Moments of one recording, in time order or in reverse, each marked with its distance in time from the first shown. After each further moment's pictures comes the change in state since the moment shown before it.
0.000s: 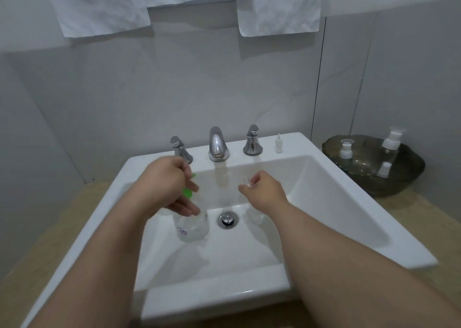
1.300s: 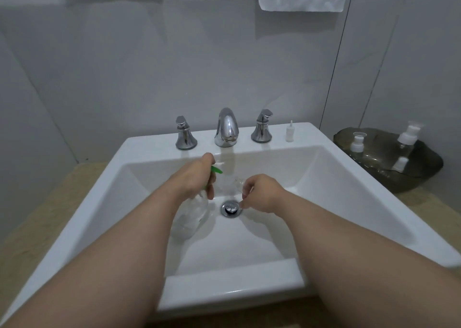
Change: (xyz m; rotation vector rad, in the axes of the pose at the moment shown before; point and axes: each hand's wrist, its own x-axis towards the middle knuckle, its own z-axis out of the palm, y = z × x) left_hand 0.083 -0.055 0.043 0.179 -0.215 0.014; right_hand -0.005 -0.001 0.015 -0.224 -0.277 -0.113
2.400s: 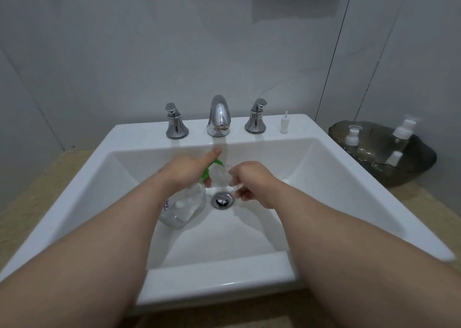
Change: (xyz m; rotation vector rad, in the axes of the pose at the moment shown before) left_hand 0.012 -0.015 0.007 0.110 0.043 0.077; right_hand 0.000 -0.013 -0.001 0.552 -0.046 0.199
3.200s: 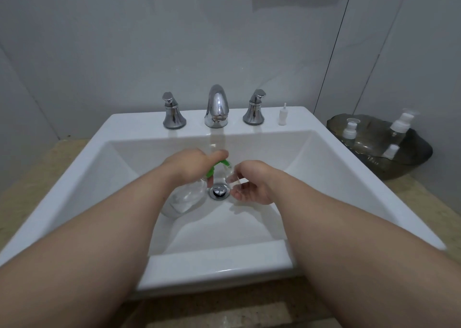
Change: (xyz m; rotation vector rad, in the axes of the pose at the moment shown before) left_hand 0.004 0.007 0.012 0.253 -0.015 0.071; right_hand 0.001 0.007 -0.003 0.183 -0.067 0.315
